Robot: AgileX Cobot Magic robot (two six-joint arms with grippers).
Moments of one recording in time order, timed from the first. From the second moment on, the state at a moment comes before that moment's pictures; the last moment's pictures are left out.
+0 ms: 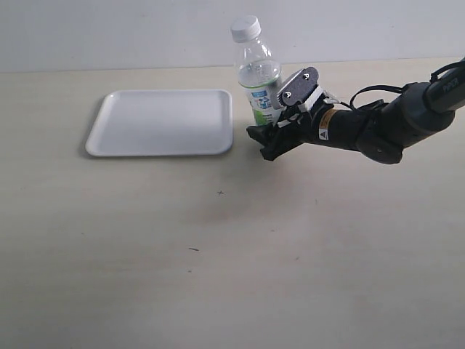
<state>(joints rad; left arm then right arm) -0.18 1.81 -1.45 1.56 0.63 -0.55 0.09 2.33 -1.19 -0.76 -0.71 0.23</state>
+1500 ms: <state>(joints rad) -0.40 2.21 -2.27 -0.52 1.22 0.37 0.09 2.33 -1.19 -0.81 -0.69 0.10</state>
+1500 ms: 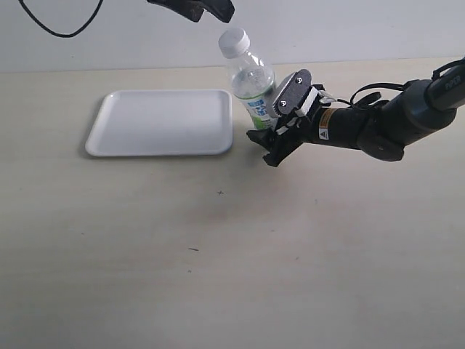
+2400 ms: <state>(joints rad) -0.55 2.22 -2.27 -0.25 1.19 0.29 0.09 2.33 -1.19 -0.81 -0.69 0.11</state>
